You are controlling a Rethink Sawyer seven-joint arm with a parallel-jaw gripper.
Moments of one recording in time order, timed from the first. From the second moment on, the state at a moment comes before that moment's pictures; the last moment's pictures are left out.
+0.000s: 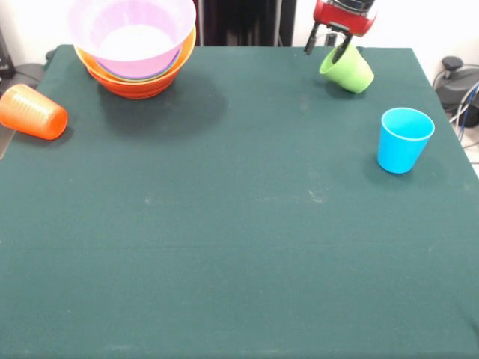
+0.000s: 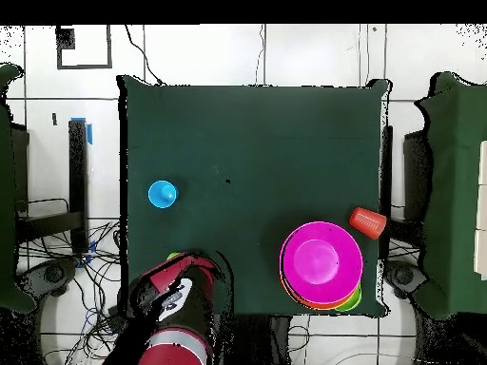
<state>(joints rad) 0.21 -0.55 -0.11 1.94 -0.39 0.32 2.54</state>
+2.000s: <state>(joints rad) 0.33 -0.55 -0.13 1.82 -0.25 0.43 2.54</state>
